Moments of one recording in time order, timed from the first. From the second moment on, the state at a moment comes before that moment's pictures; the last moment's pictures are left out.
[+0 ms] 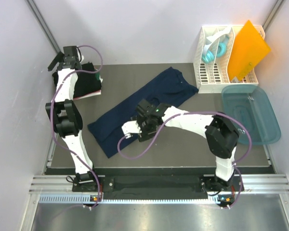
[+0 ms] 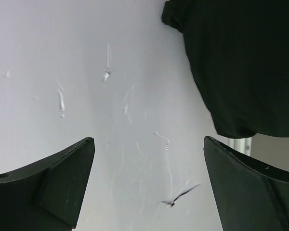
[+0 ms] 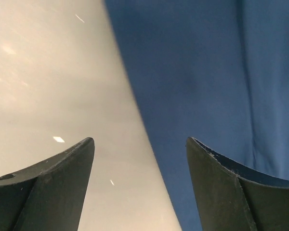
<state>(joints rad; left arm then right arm) 0.14 2.09 2.00 -0.58 -0.66 0.82 0.94 1.87 1.46 -0.70 -0.17 -1.05</state>
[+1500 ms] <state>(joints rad) 0.12 1.94 1.96 -0.86 -0.51 0.56 1.05 1.81 1.17 -0.75 -0.26 -1.03</state>
